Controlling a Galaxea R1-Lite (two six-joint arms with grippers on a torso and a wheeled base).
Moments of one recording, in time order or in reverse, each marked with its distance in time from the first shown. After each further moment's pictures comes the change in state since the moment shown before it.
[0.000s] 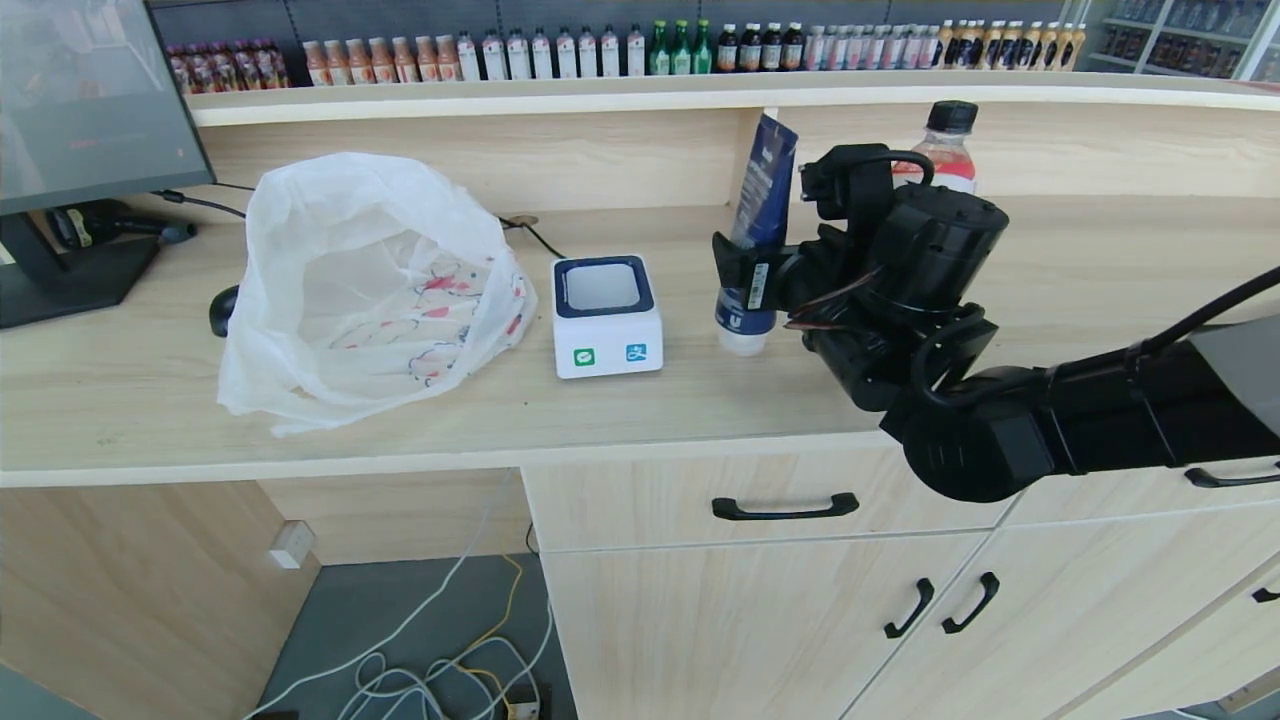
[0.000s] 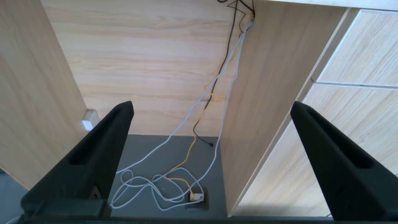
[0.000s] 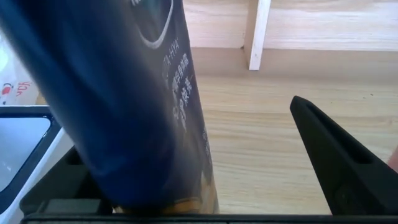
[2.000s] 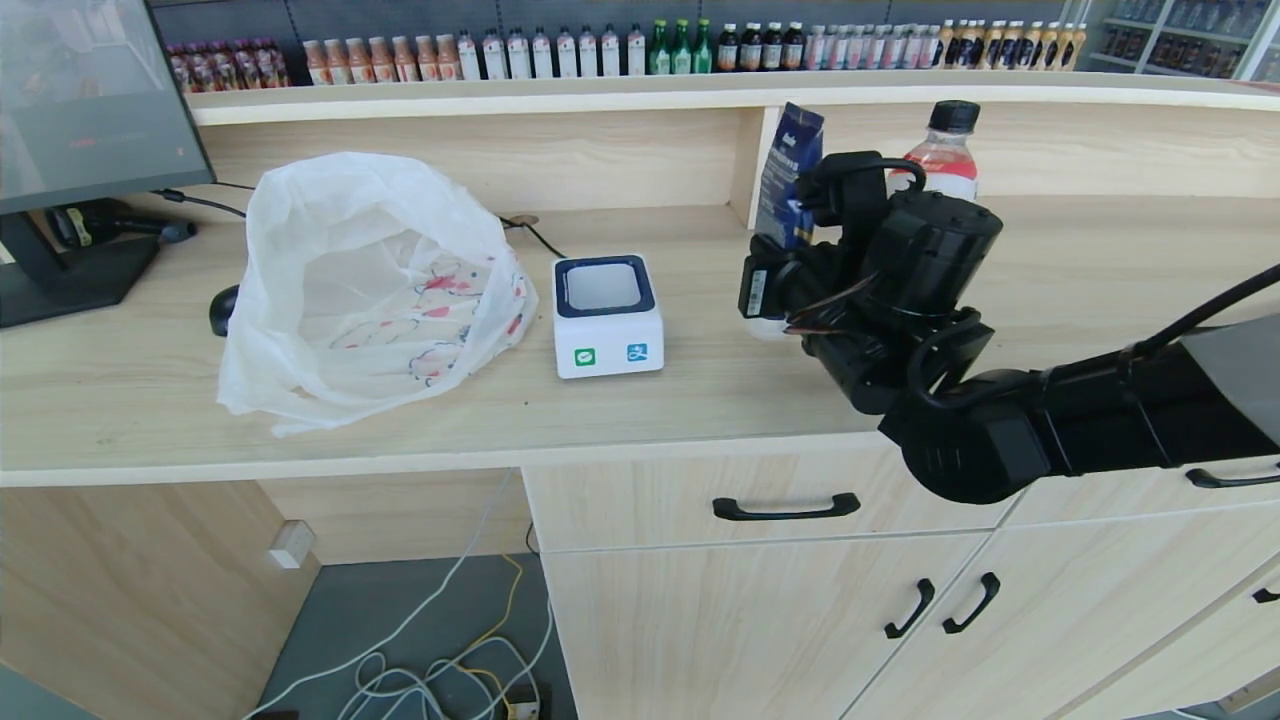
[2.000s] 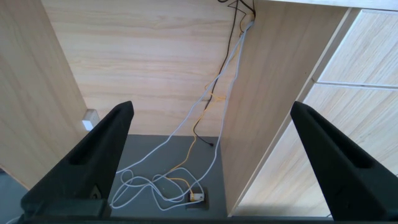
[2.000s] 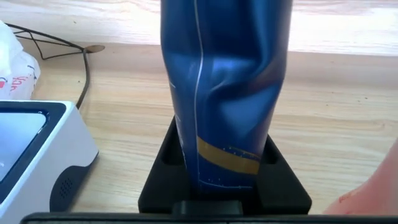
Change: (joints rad) left arm 0.001 0.000 0.000 0.000 0.000 0.000; right arm -0.003 -0.003 0.006 0.000 0.005 -0.024
